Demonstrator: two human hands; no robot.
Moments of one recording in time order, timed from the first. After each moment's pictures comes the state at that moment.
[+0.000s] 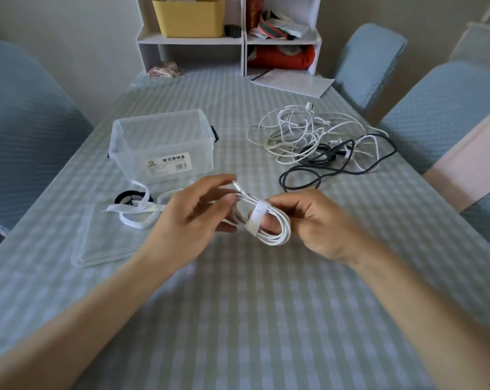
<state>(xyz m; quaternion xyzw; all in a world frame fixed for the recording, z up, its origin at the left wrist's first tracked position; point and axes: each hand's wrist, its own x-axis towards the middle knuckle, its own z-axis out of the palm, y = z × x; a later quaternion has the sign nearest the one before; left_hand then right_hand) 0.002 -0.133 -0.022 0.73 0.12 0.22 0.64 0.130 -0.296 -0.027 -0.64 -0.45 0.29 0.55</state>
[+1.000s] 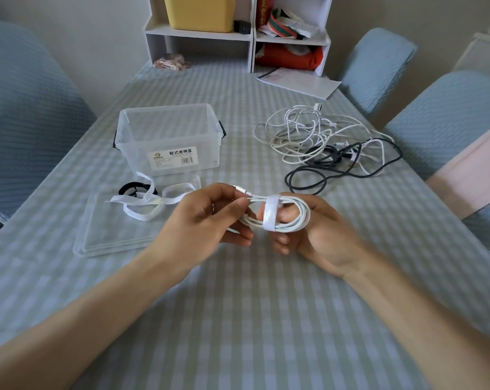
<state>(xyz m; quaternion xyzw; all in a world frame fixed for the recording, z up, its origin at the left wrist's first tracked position) -0.005 -0.142 -0.018 0.66 0.14 0.15 0.72 0.115 -0.285 -0.030 -0.50 -0.33 0.42 0.68</state>
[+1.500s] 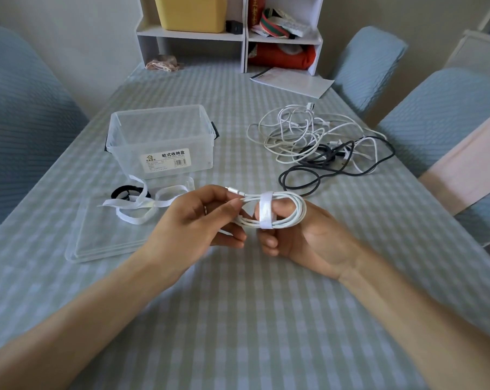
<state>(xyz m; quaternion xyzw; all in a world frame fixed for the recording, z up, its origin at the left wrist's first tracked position) -0.005 -0.141 -0.017 0.65 0.15 0.14 0.73 0.118 -0.287 -0.037 -0.44 -0.30 0.51 0.68</state>
